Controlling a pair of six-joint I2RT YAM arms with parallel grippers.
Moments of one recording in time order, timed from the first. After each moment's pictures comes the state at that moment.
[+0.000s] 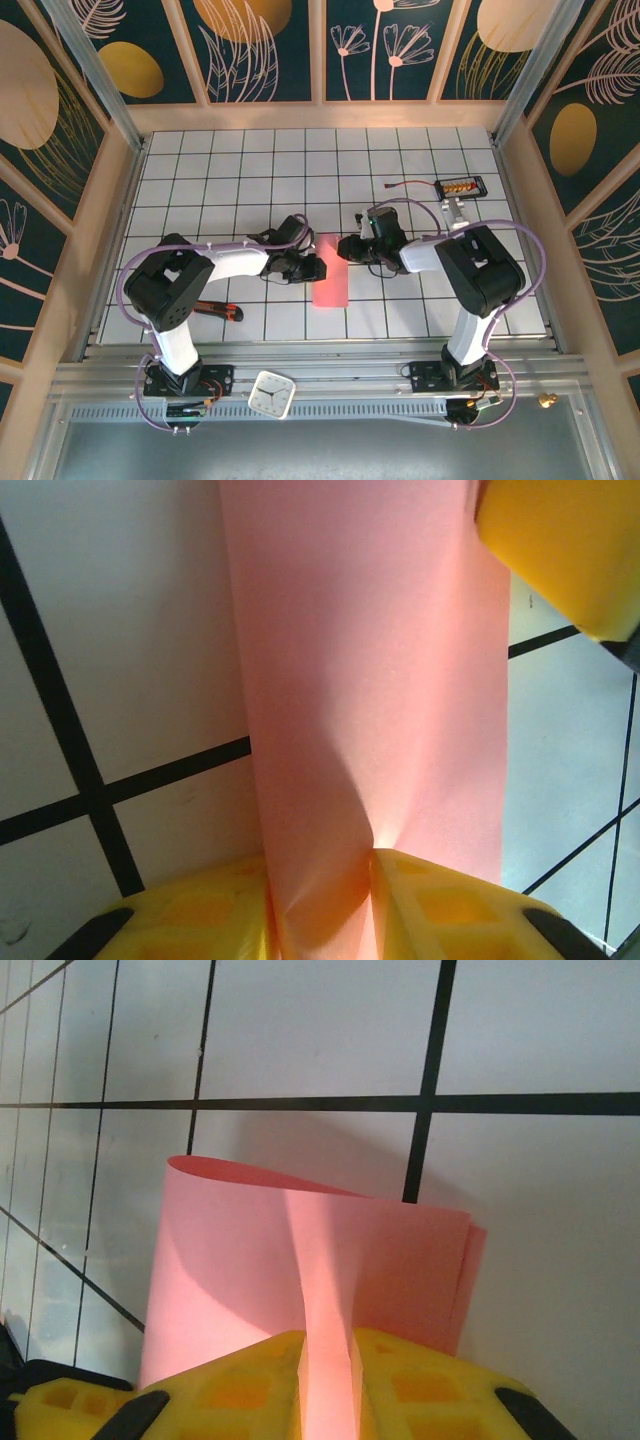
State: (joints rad) left arm -0.71 1.80 0.93 -0.20 0.35 -0.71; right arm 0.51 1.79 0.73 0.29 -0.44 0.61
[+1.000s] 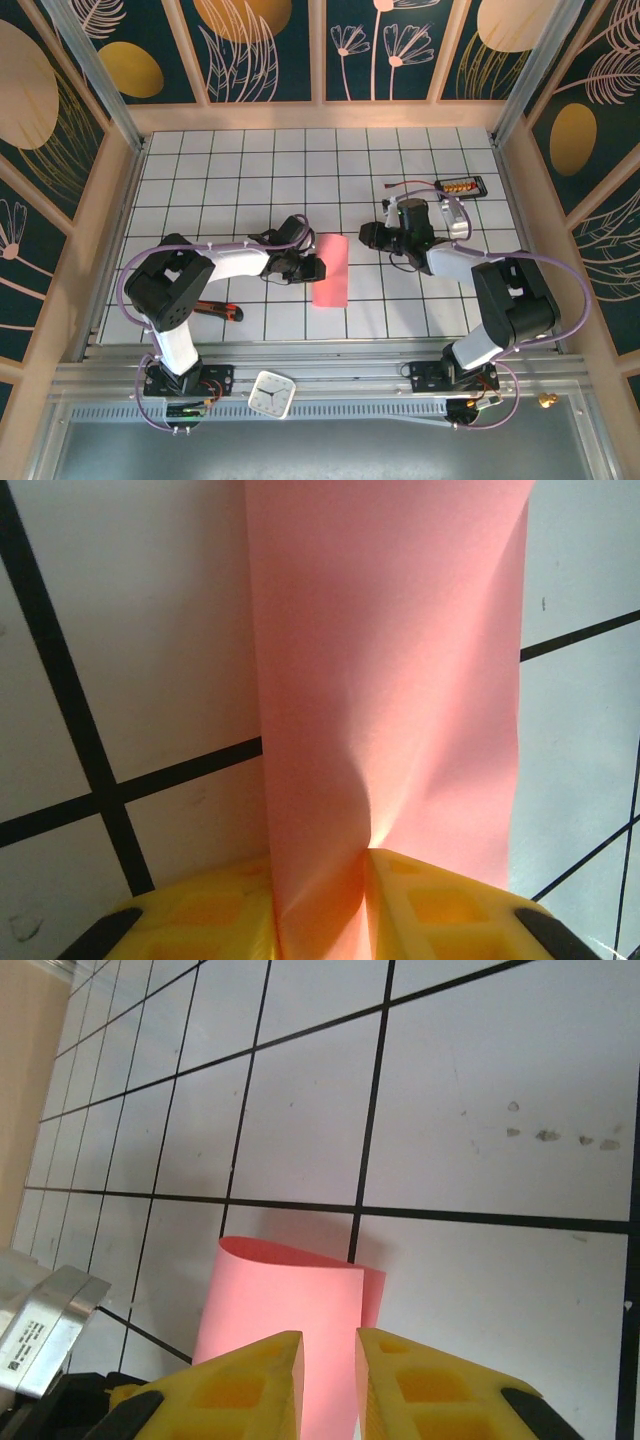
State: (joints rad) left arm -0.71 1.81 0.94 -0.21 0.33 -0.71; right arm 0.38 1.54 0.67 0.20 -0.42 0.56
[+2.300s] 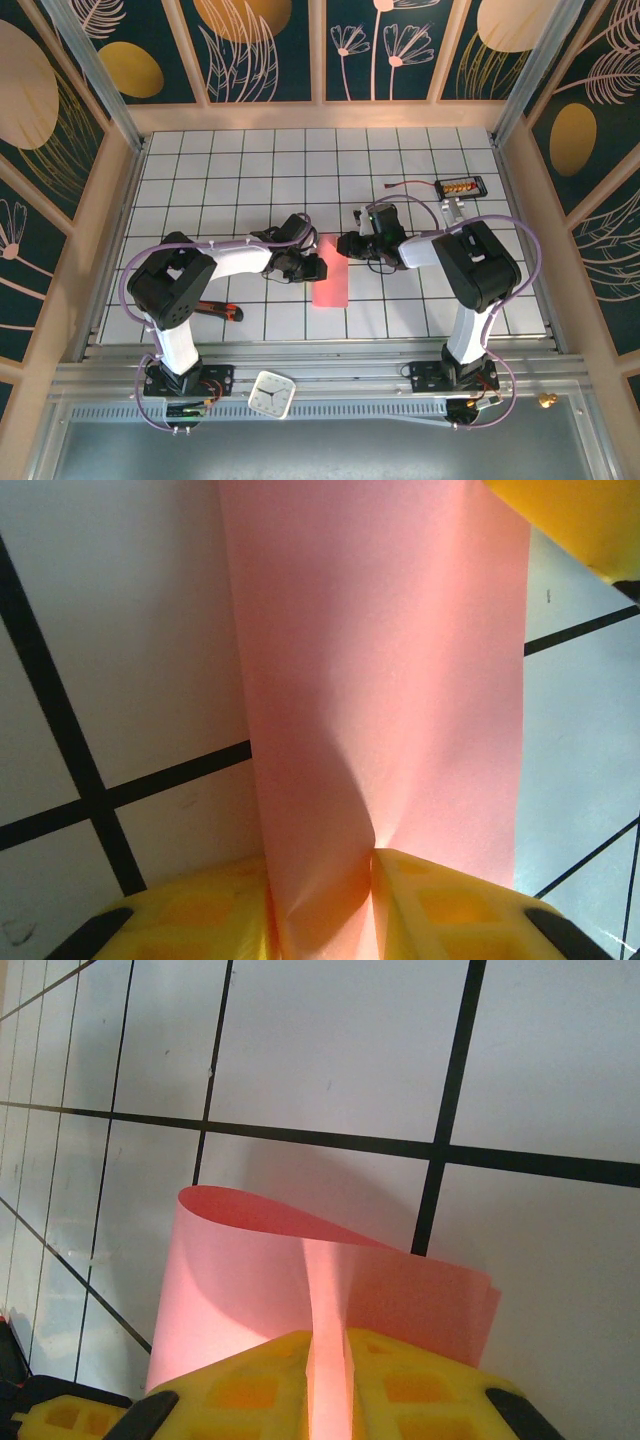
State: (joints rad) left arm -0.71 1.82 0.97 -0.26 0.33 -0.69; right arm 0.49 1.83 0.77 0.29 -0.47 0.58
